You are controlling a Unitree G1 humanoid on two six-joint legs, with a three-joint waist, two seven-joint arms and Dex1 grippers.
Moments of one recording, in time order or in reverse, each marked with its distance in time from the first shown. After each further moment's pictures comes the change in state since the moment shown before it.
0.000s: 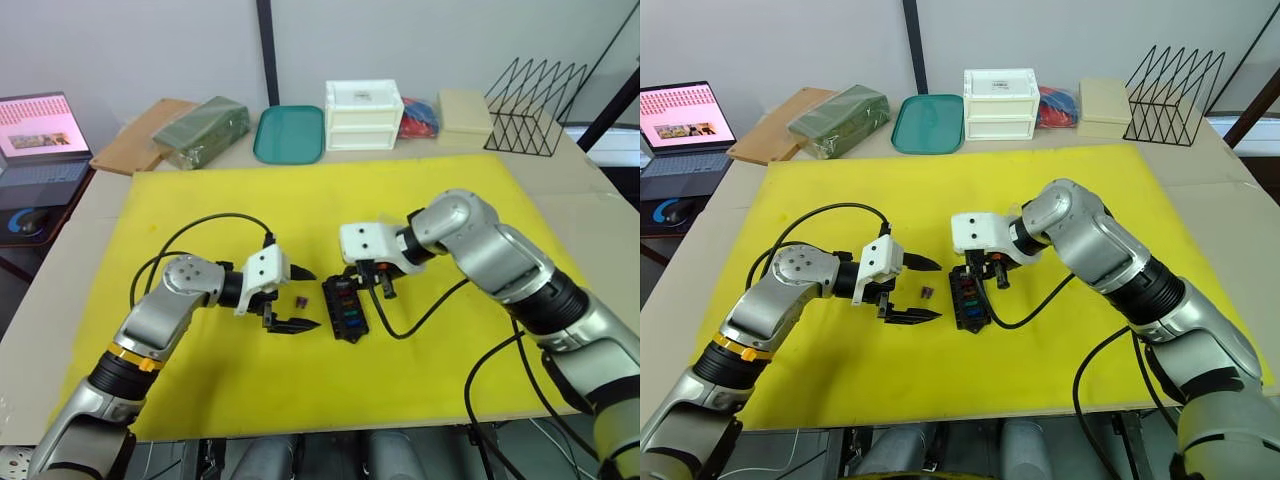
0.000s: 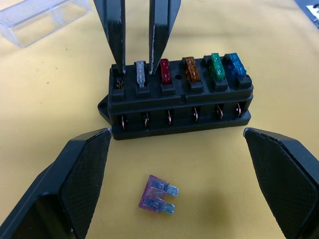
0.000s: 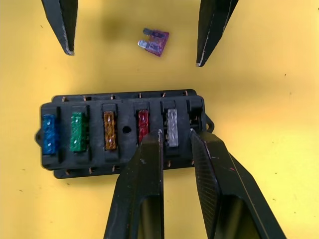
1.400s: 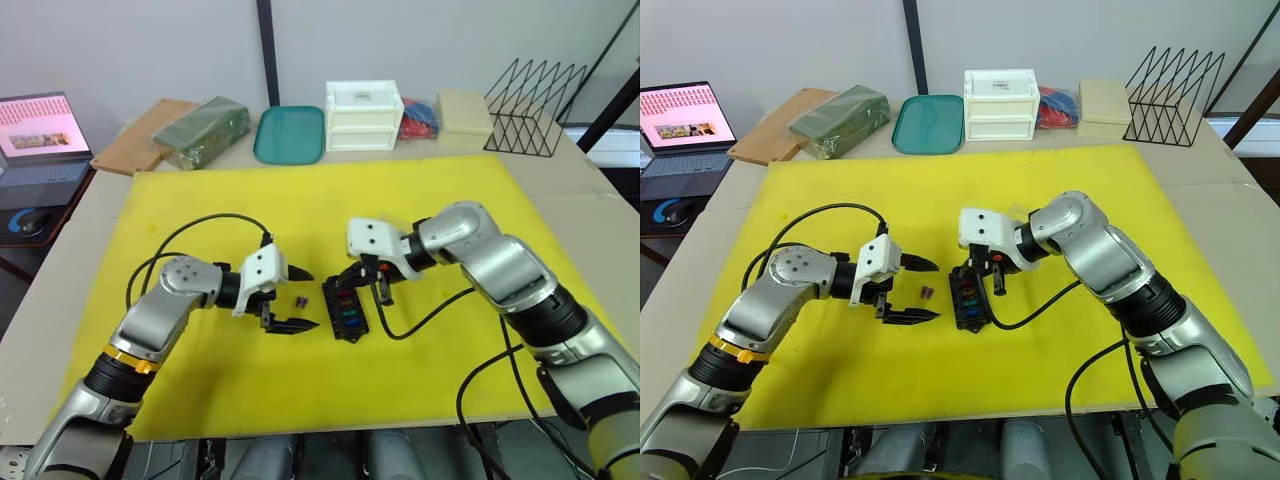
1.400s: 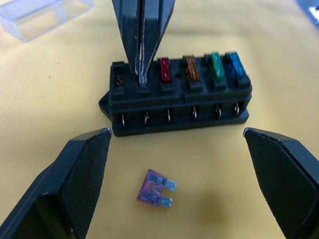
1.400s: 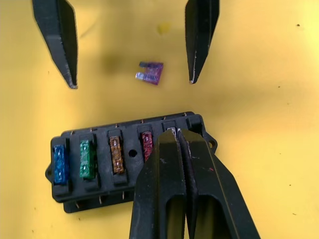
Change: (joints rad) left arm 0.009 0.011 0.024 -0.027 -0.036 0.055 0.008; right arm 0.115 0.040 -0.116 0.000 0.118 0.026 -0.086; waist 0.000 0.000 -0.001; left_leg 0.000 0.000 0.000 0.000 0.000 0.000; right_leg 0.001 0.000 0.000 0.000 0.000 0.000
